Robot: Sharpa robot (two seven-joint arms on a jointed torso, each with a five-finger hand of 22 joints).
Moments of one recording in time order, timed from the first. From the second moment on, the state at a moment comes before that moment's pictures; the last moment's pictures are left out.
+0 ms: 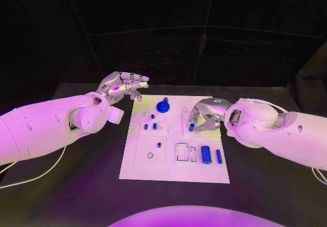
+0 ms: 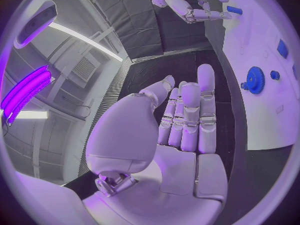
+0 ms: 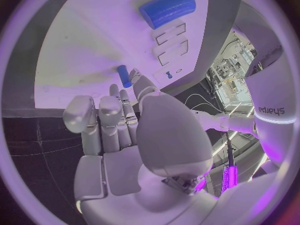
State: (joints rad) left arm 1.26 -0.85 -0.11 1.41 -0.08 -0.14 0.43; left_hand 1.32 -0.08 0.40 -0.08 0.05 1.01 0.17 0.14 0.07 1.10 0.10 0.32 0.10 1.26 0.01 1.03 0.60 0.17 1.23 0.10 0.63 0.62; right arm 1.19 -0.85 -0.03 1.65 -1.65 -0.08 -0.18; right_hand 1.43 -0.08 0.12 0.02 0.17 0.99 0.13 0.07 0.07 1.09 0.08 0.20 0.07 1.45 0.00 1.09 0.93 0.11 1.32 0.10 1.28 1.04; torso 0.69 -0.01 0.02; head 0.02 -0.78
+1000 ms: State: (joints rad) left arm 1.26 -0.85 -0.12 1.41 -0.08 -0.14 0.43; left_hand 1.32 -0.08 0.40 -0.08 0.05 1.01 0.18 0.14 0.07 1.10 0.10 0.33 0.10 1.26 0.01 1.03 0.60 0.17 1.23 0.10 0.62 0.62; right arm 1.17 -0.80 -0.03 1.60 -1.67 -0.05 -0.17; right_hand 1.43 -0.08 0.33 0.02 0.10 1.12 0.13 0.08 0.07 1.23 0.06 0.14 0.07 1.46 -0.01 1.07 0.91 0.11 1.36 0.09 1.35 1.14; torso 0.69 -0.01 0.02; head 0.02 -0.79
